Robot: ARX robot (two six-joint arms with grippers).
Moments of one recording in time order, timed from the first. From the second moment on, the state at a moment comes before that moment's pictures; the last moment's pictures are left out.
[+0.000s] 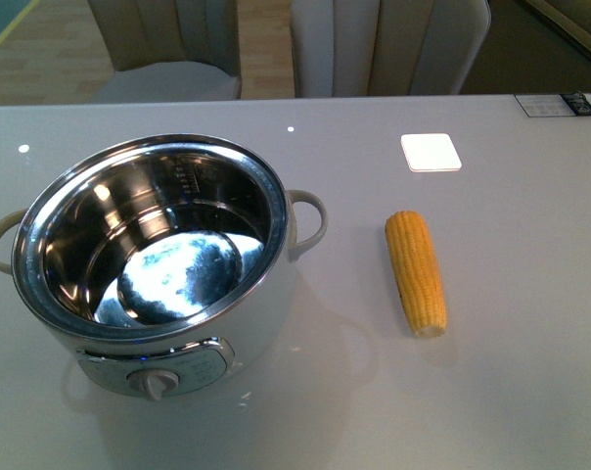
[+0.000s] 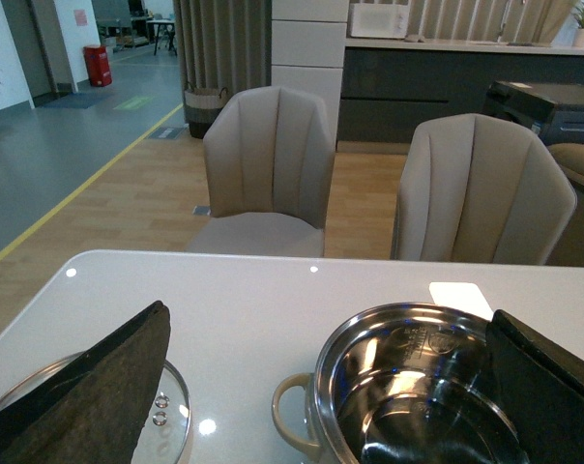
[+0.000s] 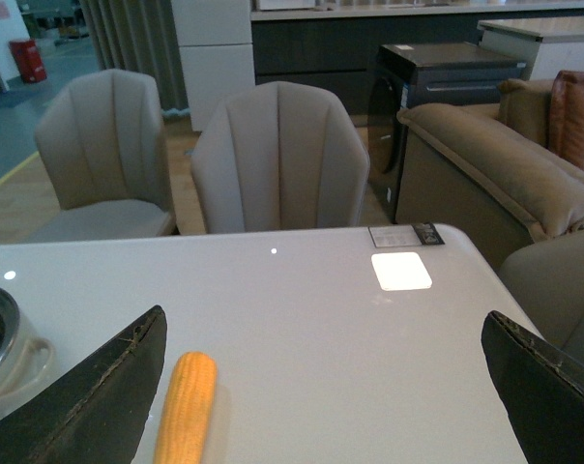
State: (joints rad) left arm 0.00 0.01 0.01 0.00 0.00 -0.01; right arm 0.00 0.00 0.02 0.00 0.00 0.00
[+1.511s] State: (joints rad) left arm 0.00 0.01 0.01 0.00 0.00 -0.01; right arm 0.15 1.99 0.68 0.54 0.01 0.02
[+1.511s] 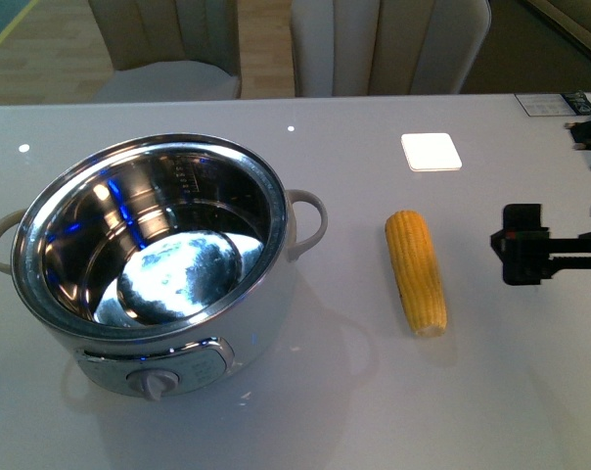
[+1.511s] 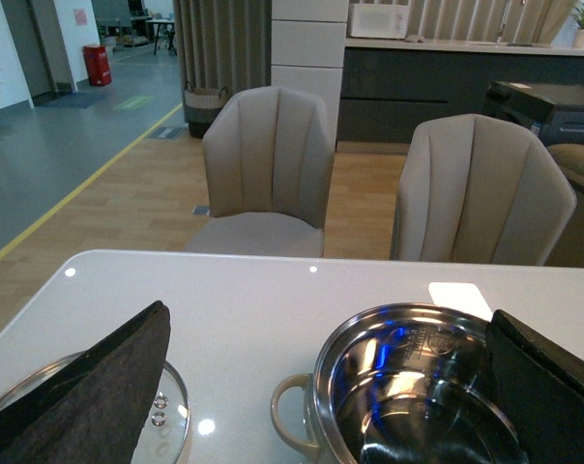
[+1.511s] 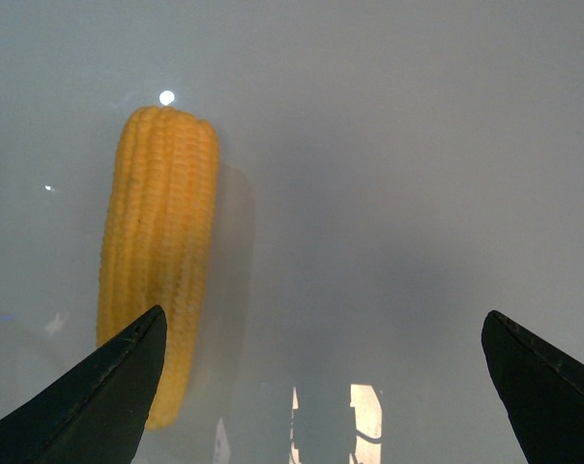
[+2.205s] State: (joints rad) left arm 0.00 0.01 0.01 0.00 0.00 -0.01; right arm 0.30 2.32 1.03 0.37 0.06 0.00
